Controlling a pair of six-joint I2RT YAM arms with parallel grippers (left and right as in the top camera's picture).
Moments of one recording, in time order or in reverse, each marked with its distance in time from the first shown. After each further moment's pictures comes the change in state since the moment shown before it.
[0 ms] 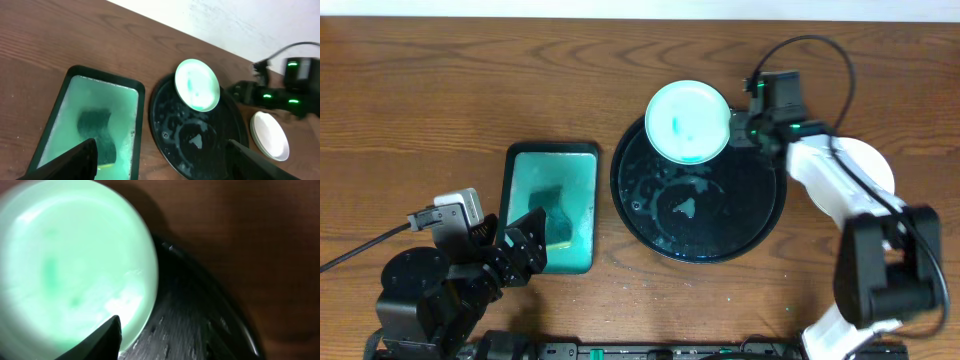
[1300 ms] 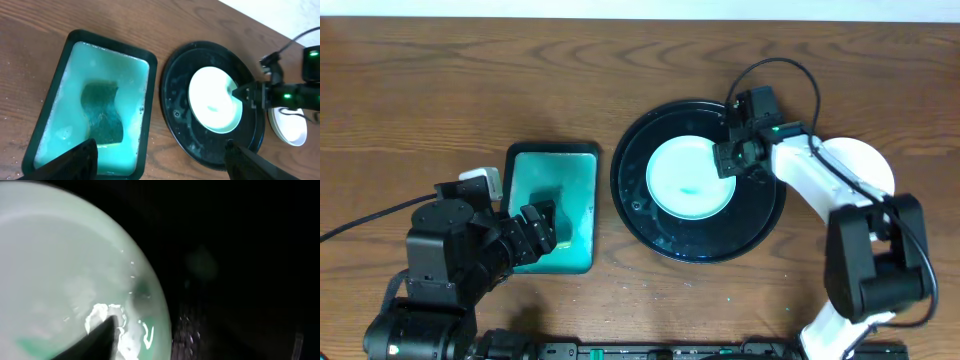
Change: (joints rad) left arm 0.000 0.171 0.000 -0.044 0.018 0.000; right arm 0.051 0.038 0.000 -0.269 -0.064 -0.151
